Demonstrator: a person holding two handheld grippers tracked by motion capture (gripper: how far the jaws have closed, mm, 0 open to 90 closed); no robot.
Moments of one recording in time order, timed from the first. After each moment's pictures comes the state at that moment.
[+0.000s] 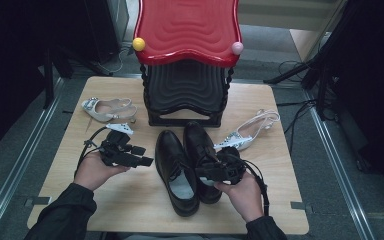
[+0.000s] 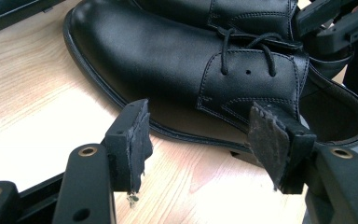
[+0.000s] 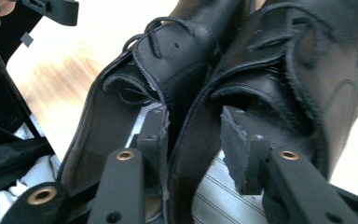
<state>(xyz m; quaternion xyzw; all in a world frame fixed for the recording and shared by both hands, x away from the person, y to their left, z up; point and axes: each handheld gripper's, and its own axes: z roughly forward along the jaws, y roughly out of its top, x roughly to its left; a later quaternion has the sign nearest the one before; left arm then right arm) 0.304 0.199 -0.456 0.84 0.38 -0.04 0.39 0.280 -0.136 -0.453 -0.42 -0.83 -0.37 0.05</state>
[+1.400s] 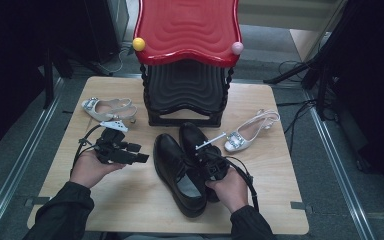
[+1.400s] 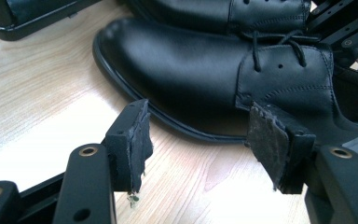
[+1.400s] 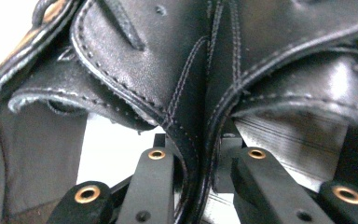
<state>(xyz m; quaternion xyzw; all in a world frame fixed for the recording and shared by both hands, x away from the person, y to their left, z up) 0.306 0.213 -0.454 0.83 0.39 -0.02 0.40 0.298 -0.099 -0.477 -0.45 -0.86 -0.23 0.03</state>
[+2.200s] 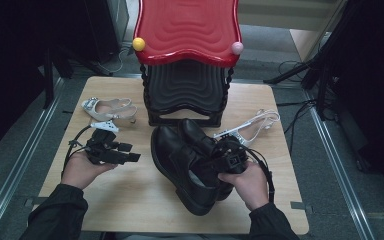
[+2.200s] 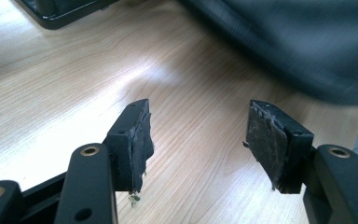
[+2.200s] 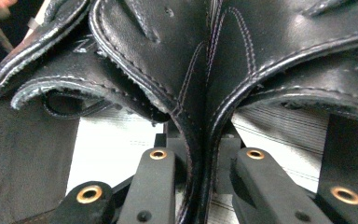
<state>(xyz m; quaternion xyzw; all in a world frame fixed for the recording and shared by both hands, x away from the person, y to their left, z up) 0.301 0.233 -0.456 0.83 0.41 0.00 0.38 0.298 -0.137 -0.421 -0.44 -0.84 -0.32 0.10</state>
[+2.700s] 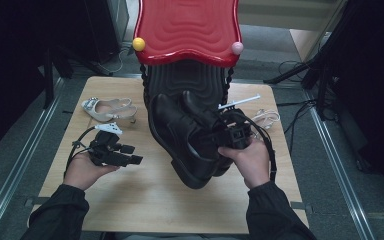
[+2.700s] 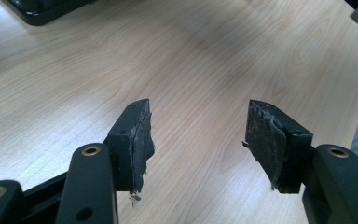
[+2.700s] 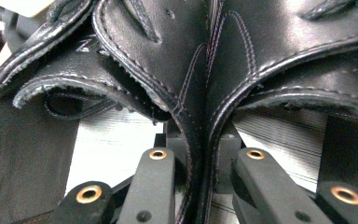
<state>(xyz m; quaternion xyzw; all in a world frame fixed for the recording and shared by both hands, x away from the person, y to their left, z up) 0.300 0.226 -0.458 0.84 0.39 -0.01 0.38 0.331 -0.132 -0.364 -0.44 -0.81 -0.37 0.07</state>
